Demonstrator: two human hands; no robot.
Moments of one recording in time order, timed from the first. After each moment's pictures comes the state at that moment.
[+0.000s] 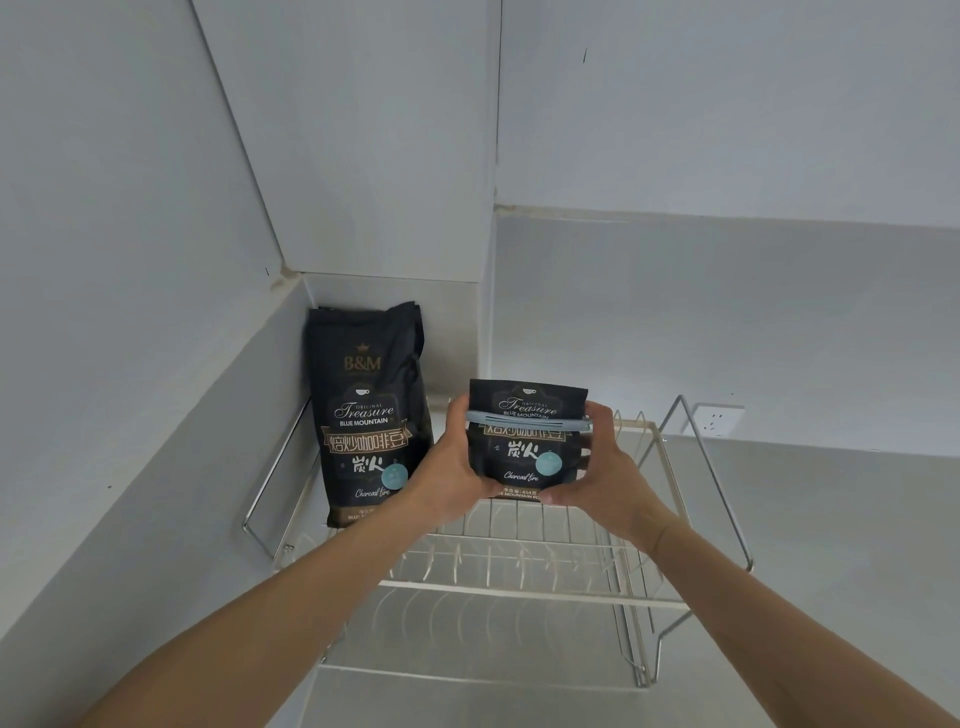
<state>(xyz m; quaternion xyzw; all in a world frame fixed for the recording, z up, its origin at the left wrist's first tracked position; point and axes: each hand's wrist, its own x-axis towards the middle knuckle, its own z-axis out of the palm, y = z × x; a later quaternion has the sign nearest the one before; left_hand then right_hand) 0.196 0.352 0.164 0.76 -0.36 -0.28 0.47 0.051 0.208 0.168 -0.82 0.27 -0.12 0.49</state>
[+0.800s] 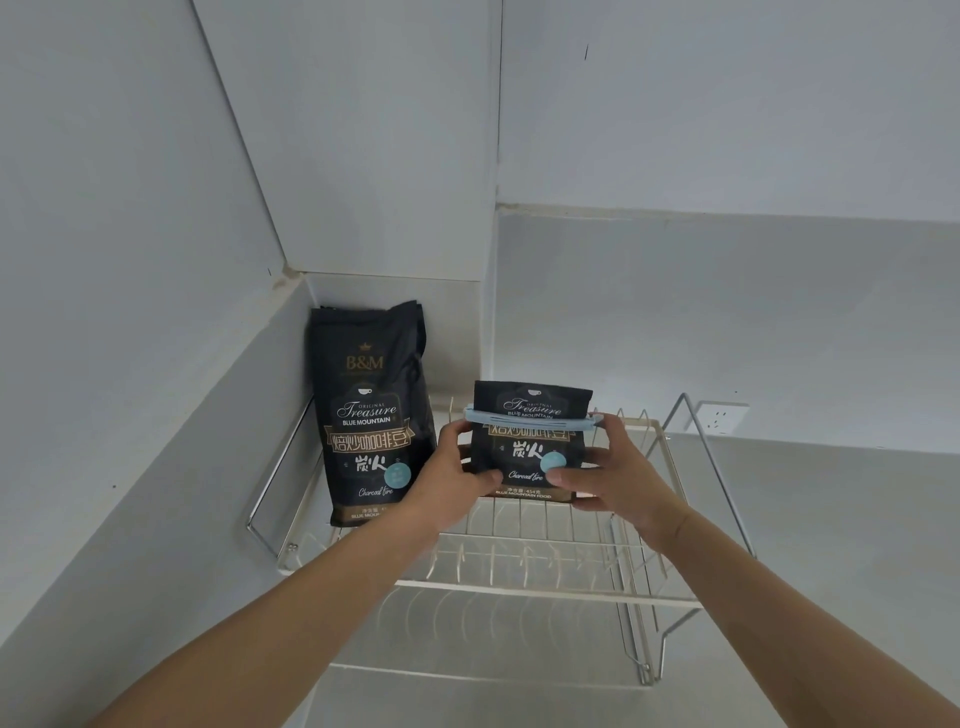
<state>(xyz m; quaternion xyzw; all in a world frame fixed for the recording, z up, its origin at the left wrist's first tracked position) 0.188 0.358 0.159 0.75 -0.22 -0.36 0.52 0.043 0.196 0.169 -0.69 0.32 -0.08 0.64</state>
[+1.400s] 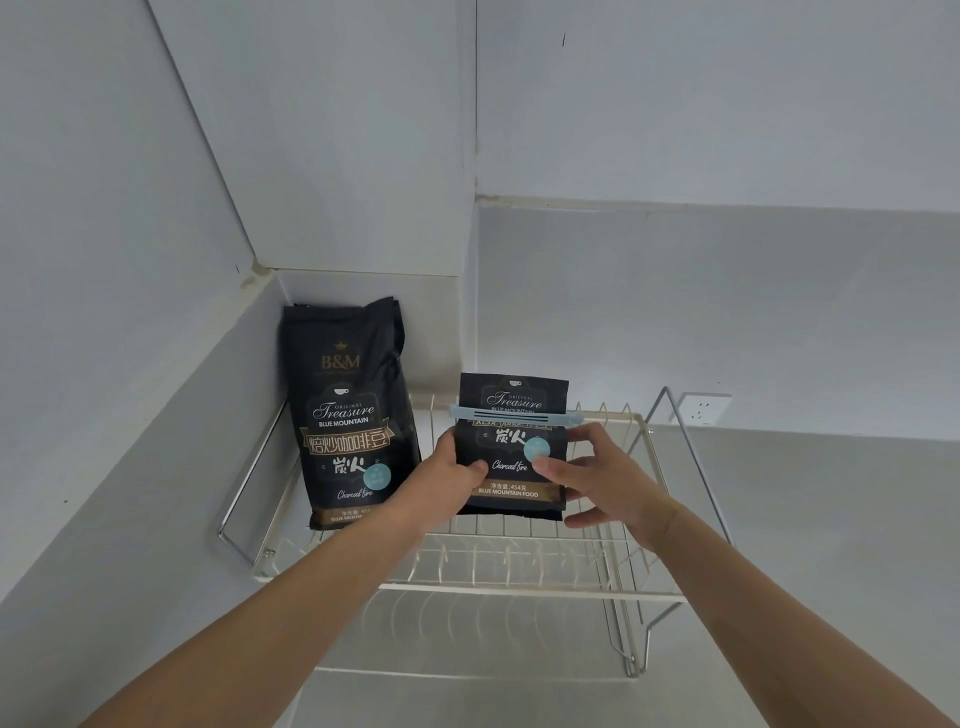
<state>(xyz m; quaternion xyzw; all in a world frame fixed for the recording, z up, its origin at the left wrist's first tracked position) 0.182 0.350 0.175 0.80 -0.23 -0.37 0.41 0.040 0.193 0.169 -0.71 0.36 -0.02 0.61</state>
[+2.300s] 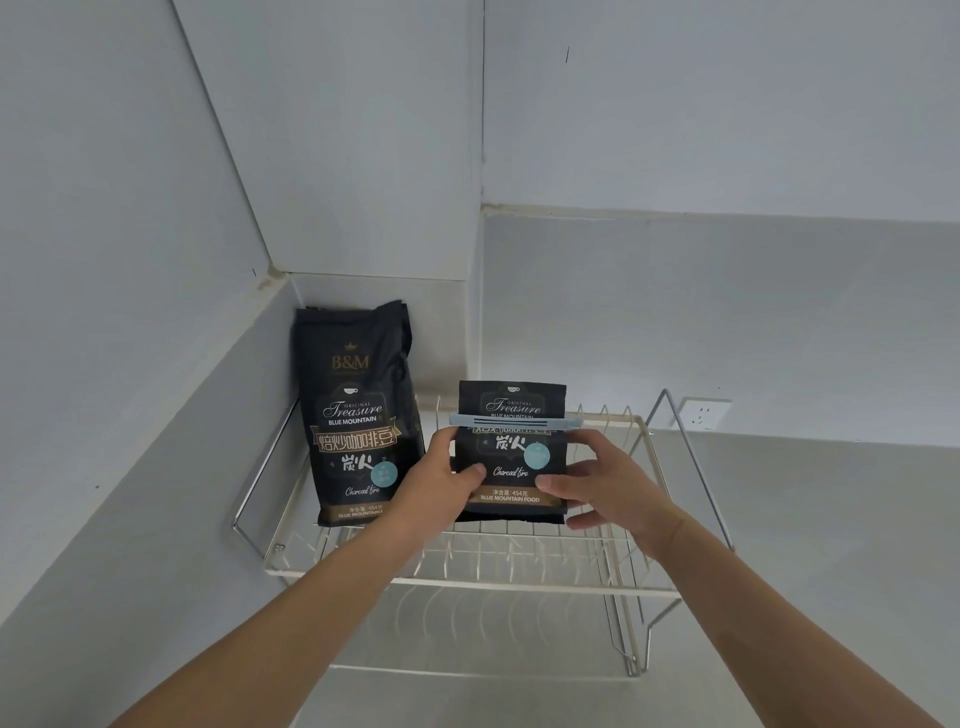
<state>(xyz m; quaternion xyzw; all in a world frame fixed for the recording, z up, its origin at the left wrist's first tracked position) 0.179 0.364 0.167 0.81 -0.24 -0.31 0.45 0.034 0.197 0.166 -0.72 0.35 -0.03 0.60</state>
